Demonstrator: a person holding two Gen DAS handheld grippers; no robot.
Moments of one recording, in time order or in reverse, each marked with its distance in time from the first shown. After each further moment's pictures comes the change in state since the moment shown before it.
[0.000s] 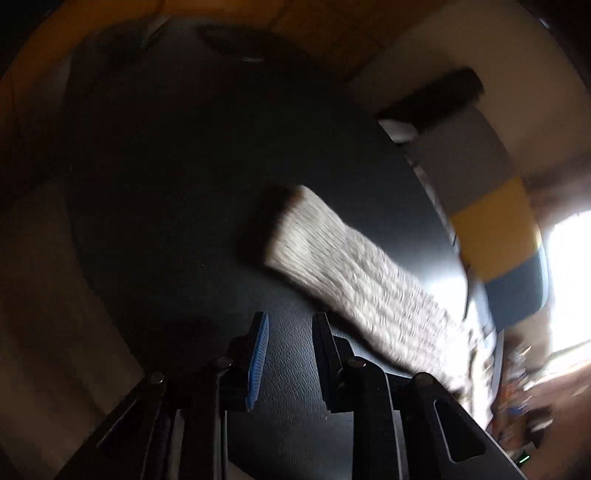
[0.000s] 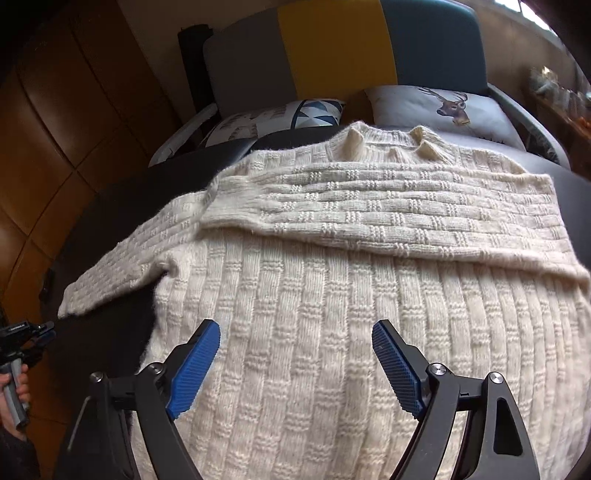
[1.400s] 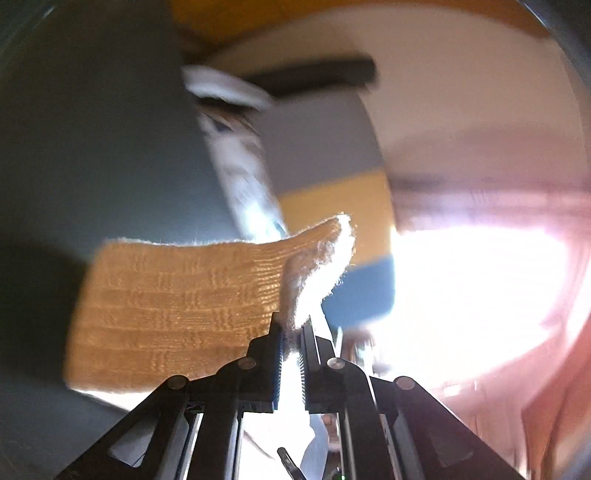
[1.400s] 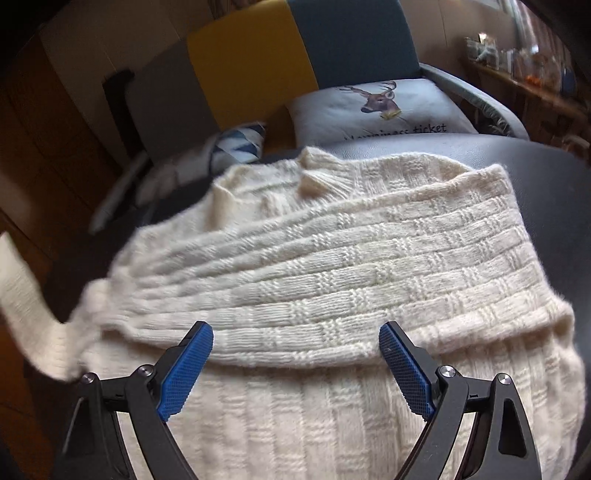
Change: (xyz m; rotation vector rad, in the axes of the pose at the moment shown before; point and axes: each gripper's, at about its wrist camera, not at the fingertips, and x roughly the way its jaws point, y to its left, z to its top) left arm 0.054 -0.300 -0.140 0.033 0.167 -0.577; right arm 0.014 -0.115 0.052 0.222 -0.089 -0.076
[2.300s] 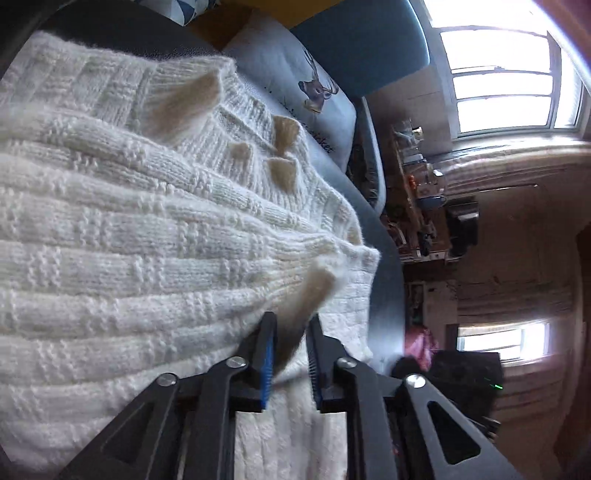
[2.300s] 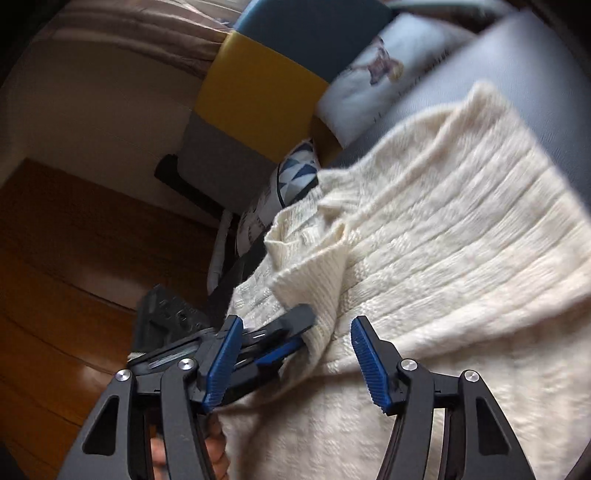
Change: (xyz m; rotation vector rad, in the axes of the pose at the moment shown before) left arm 0.306 0.006 -0.176 0.275 0.676 0.169; right arm 0.012 -0.080 0.013 0.404 0.018 0.545
